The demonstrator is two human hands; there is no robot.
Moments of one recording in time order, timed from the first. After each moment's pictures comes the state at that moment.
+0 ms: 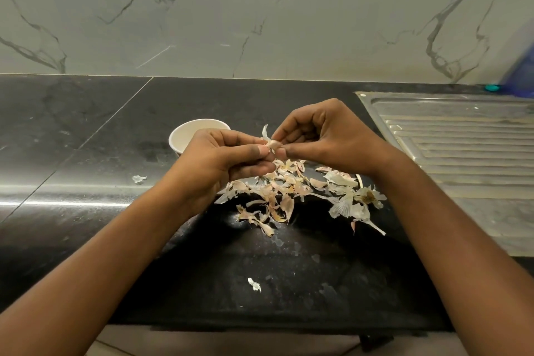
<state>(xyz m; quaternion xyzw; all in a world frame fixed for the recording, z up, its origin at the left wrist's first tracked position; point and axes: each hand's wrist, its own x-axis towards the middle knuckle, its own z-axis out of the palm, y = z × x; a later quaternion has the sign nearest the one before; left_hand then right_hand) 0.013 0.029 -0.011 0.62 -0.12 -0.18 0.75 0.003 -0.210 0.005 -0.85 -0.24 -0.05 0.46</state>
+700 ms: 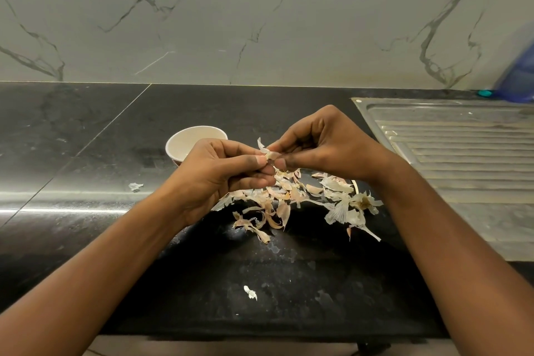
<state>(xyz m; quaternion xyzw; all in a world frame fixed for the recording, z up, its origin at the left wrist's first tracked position) 0.013 0.031 -0.013 0.62 -0.15 -0.22 0.74 0.003 -0.214 0.007 -0.85 -0.27 -0.04 0.46</state>
